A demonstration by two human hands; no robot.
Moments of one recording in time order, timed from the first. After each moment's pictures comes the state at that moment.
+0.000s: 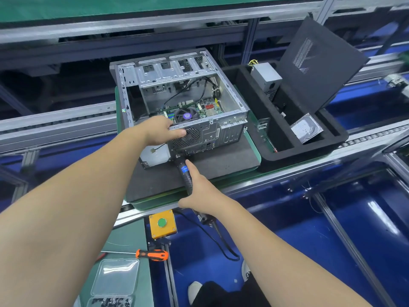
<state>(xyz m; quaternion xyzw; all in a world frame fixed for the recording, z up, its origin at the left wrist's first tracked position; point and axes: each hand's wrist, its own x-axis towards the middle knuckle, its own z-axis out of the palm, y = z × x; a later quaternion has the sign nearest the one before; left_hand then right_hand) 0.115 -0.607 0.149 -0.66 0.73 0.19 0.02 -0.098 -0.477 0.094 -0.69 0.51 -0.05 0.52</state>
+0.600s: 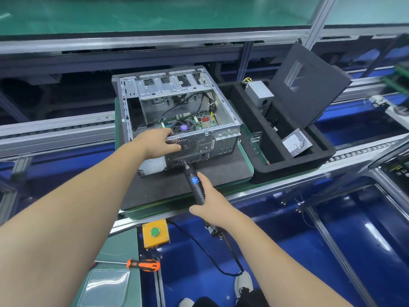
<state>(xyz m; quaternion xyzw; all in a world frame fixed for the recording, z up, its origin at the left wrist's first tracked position) 0.109 -0.590 0.150 -0.68 0.72 0.16 -0.01 -0.142 -0.469 0.097 -0.66 0.54 -0.08 0.52</state>
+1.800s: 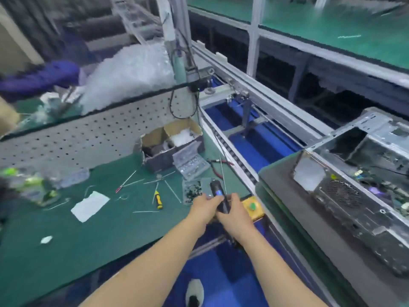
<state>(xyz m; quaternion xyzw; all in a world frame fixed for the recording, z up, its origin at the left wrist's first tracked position) -0.066 -0.268 0.101 -0.72 -0.26 0.19 -0.61 -0.095 -0.383 0.086 -0.83 0.10 0.15 0.52</state>
